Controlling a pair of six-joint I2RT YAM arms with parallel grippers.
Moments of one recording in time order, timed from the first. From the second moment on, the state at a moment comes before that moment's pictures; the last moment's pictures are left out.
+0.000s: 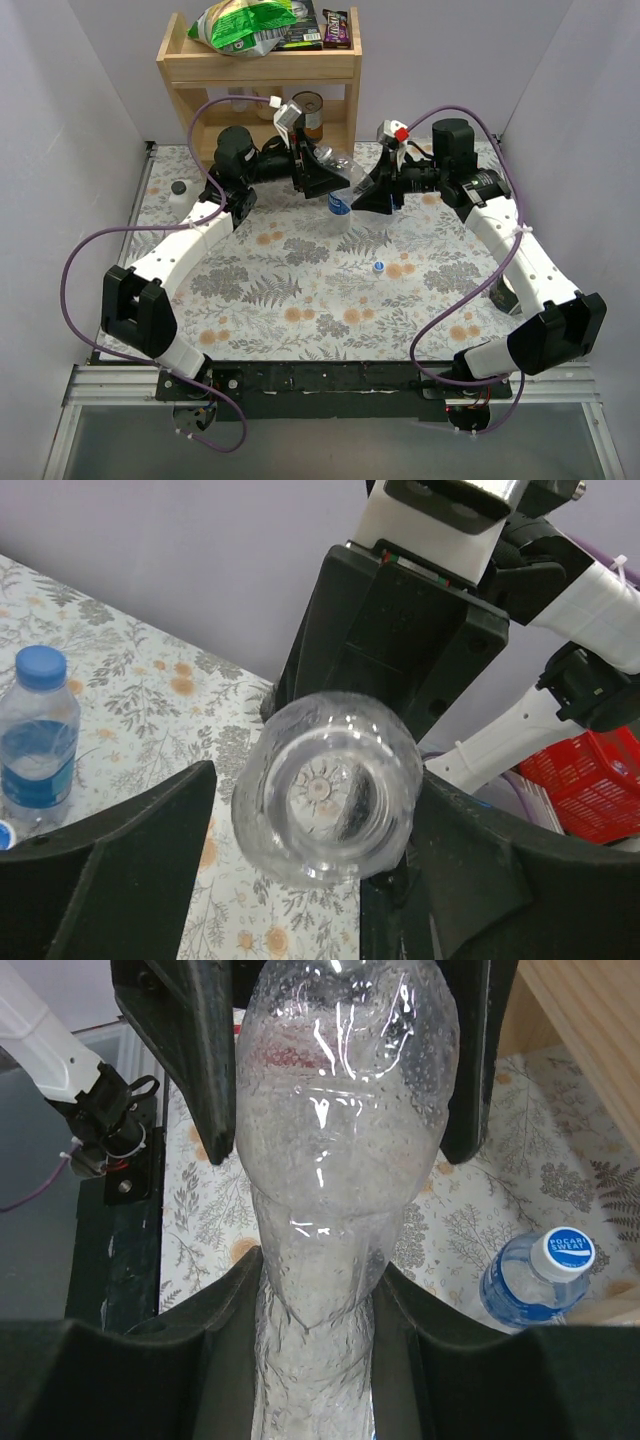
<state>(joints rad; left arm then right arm) -0.45 1.54 1.34 0.38 0.96 -0.62 0.37 1.41 1.45 -0.49 -1.07 -0.26</state>
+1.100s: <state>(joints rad) -0.53 1.46 1.36 -0.42 0.97 0.41 0.48 1.44 1.60 -0.55 -1.05 -0.34</state>
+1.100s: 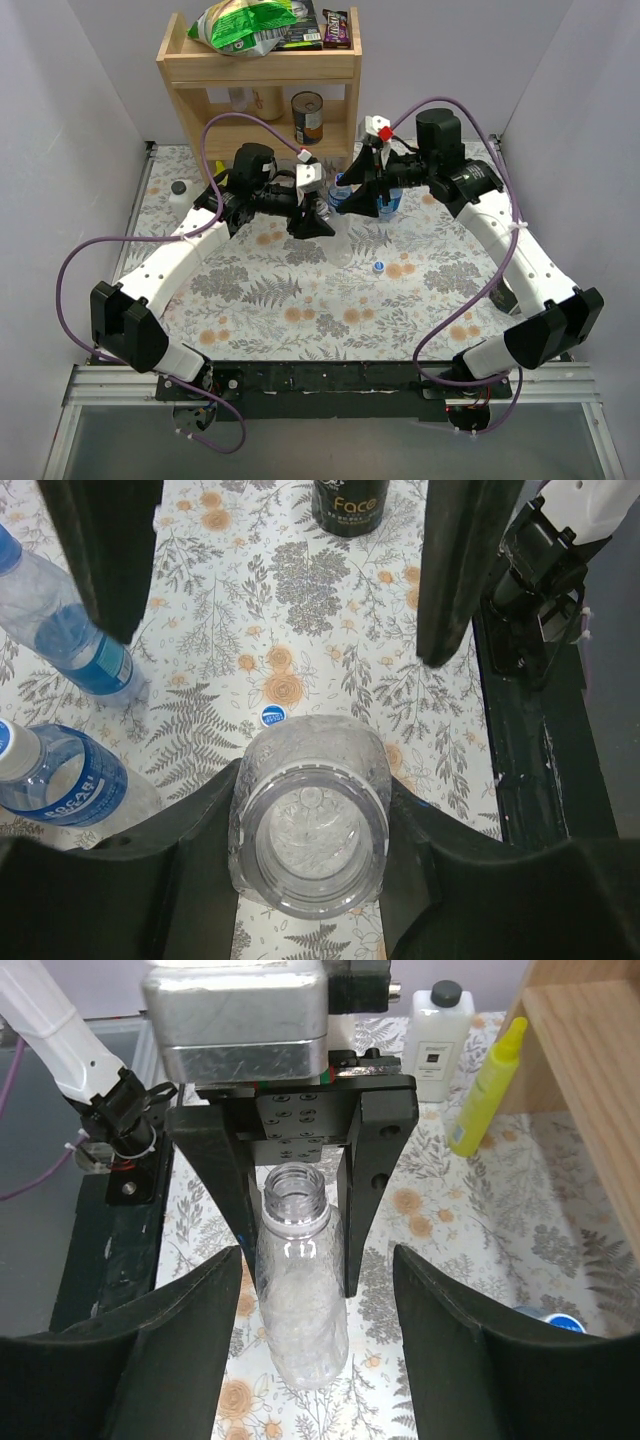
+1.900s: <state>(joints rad) -0.52 1.46 1.37 -0.45 0.97 0.42 0.60 1.49 1.56 -0.43 -0.97 -0.20</state>
